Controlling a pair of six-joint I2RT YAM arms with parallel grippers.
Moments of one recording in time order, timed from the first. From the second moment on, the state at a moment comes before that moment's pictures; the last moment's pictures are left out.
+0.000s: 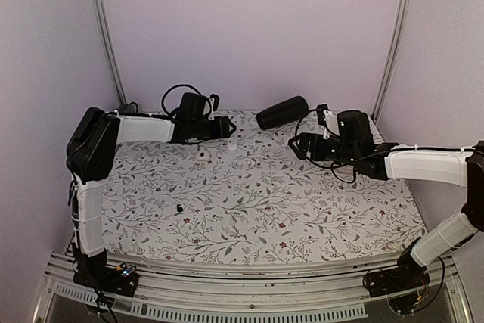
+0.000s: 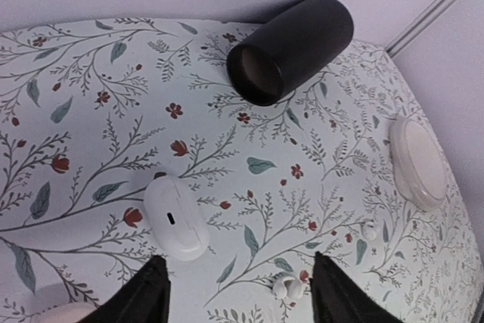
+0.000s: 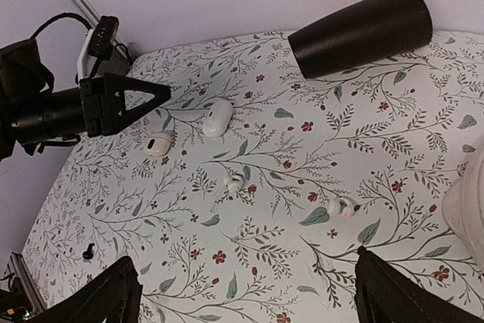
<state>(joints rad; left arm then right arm) -0.51 2.10 1.47 0.09 0.17 -0.43 0.60 1.45 0.85 0.16 -0.04 0.43</state>
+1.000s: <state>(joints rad) -0.63 2.63 2.21 -0.40 -0.30 -0.42 0.60 1.38 0.85 0.16 -0.04 0.43</state>
